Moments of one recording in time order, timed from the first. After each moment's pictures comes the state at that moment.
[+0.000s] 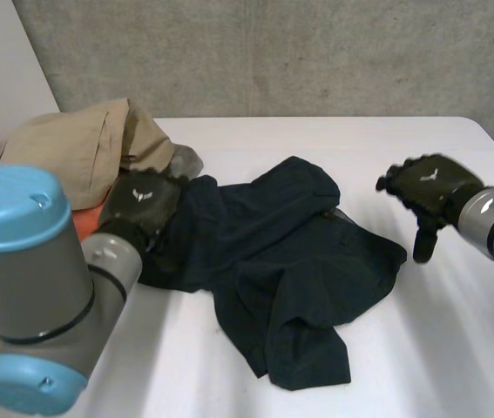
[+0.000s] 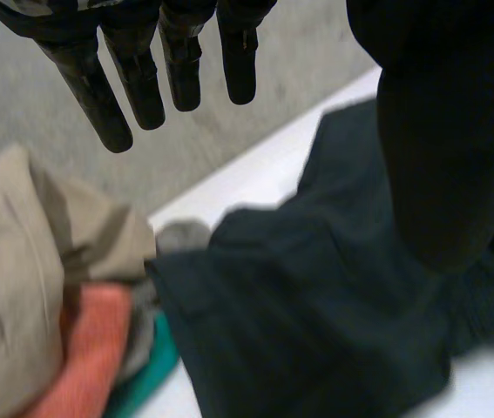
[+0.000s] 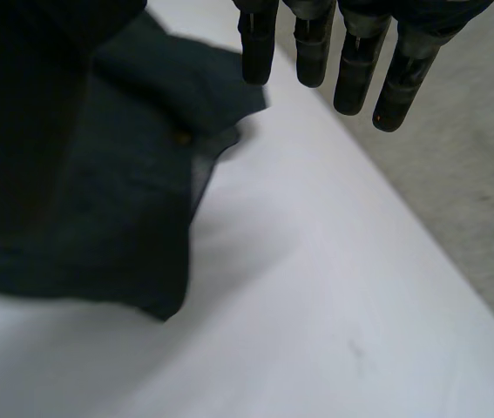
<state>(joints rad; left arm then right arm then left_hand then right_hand) 4.12 -1.84 -1.64 3.25 -1.75 3.37 1.77 -1.25 1.44 0.25 1.31 2.47 0.28 0.28 0.28 0.28 0.09 0.20 0.22 0.22 0.23 0.06</state>
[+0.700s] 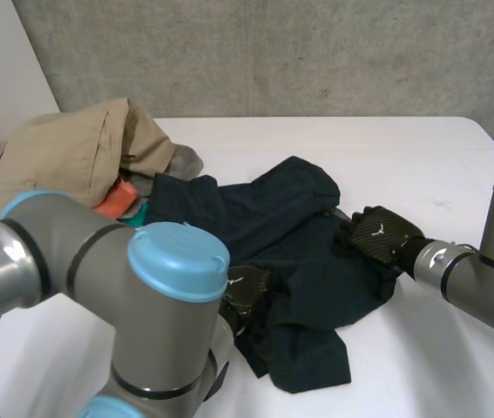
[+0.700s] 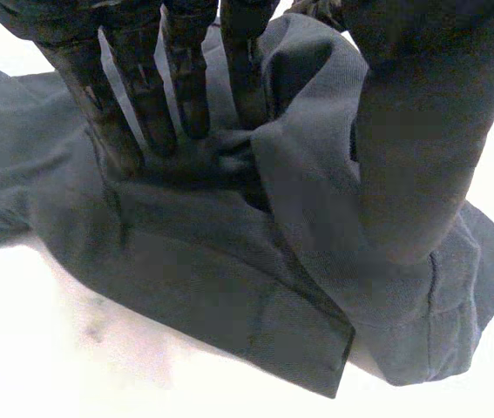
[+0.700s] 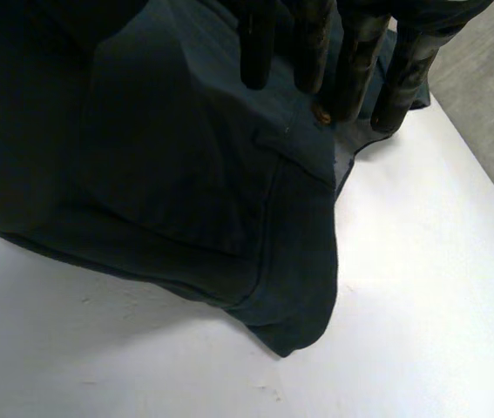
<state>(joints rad) 3.83 -2.13 -1.39 2.96 -1.73 2.83 1.77 -1.01 1.53 0.04 1.10 2.26 0.43 0.43 0.43 0.43 0.26 0.23 0.26 0.27 0.25 0.10</state>
